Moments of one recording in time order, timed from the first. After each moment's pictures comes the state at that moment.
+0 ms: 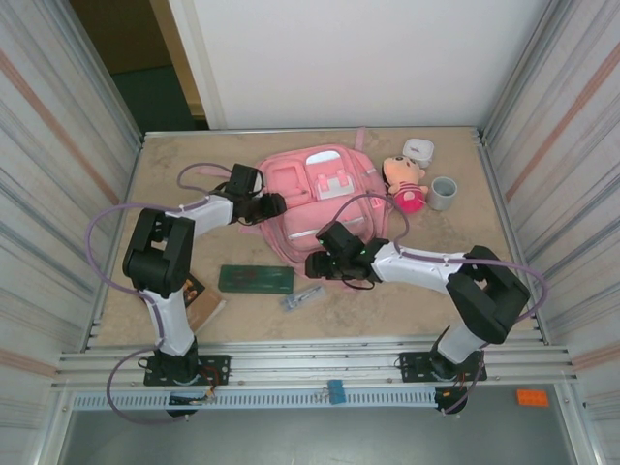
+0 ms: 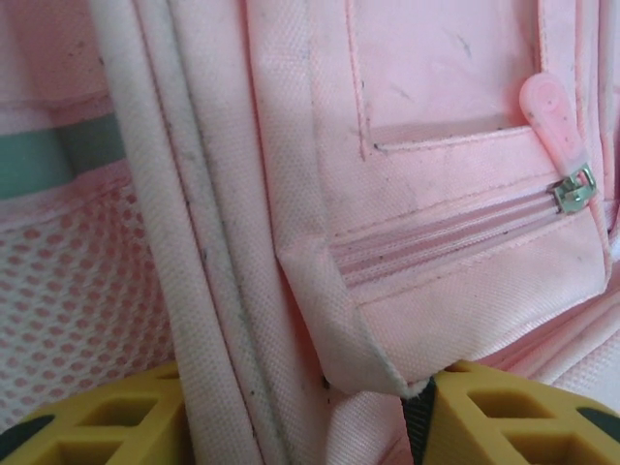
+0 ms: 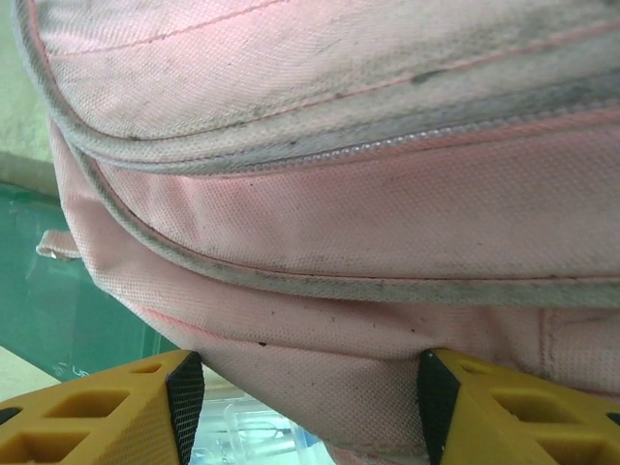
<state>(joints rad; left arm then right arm) -0.34 1.90 1.19 -0.20 0.28 -0.57 0.88 1.59 0.89 -0.29 -0.02 0.81</state>
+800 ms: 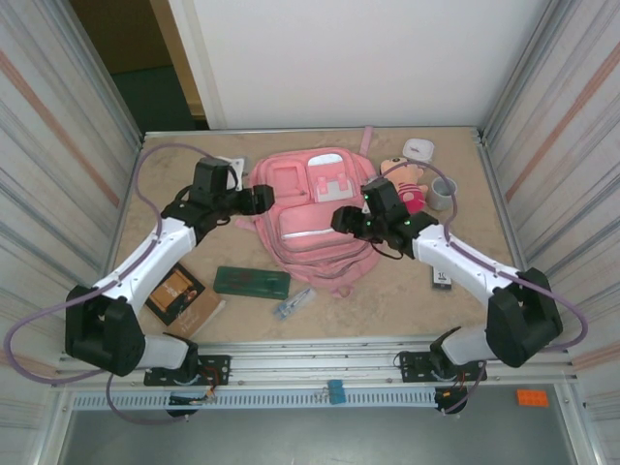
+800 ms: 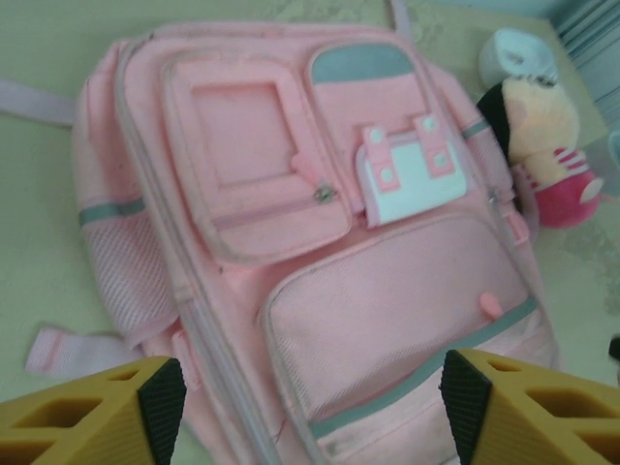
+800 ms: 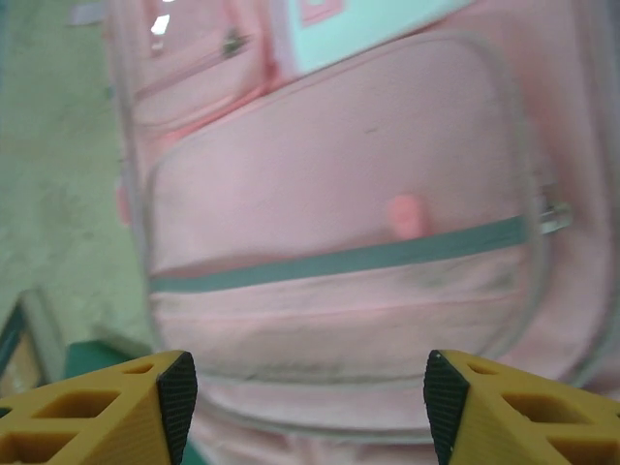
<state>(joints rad) -0.36 1.35 1.06 -0.38 0.19 -0.33 0.55 1.41 0.97 -0.37 -0.11 0.72</state>
